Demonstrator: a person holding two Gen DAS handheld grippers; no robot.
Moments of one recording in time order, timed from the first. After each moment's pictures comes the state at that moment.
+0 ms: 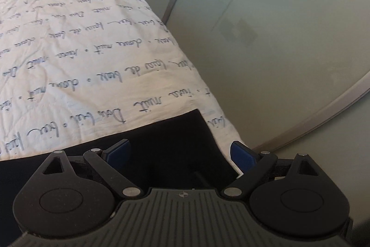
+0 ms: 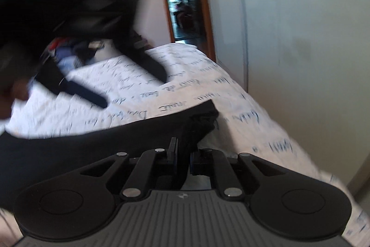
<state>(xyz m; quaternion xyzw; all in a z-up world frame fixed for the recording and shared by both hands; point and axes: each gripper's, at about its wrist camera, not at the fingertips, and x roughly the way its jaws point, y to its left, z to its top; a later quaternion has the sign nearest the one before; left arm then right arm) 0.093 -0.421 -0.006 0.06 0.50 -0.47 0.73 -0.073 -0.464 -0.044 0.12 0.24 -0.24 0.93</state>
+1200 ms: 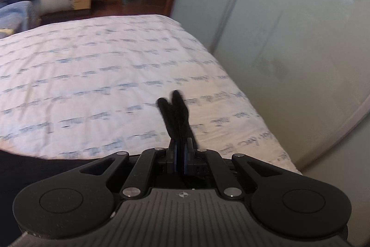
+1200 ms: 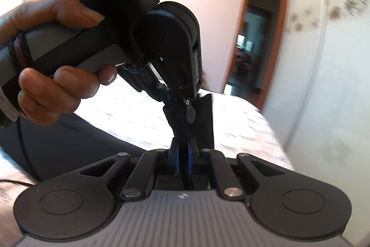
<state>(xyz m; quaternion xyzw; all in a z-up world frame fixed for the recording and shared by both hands) 0.113 -0.273 0.039 0.05 0.40 -0.38 0.83 -0.050 -0.332 0.012 -0.08 0.18 -0.11 0.97</state>
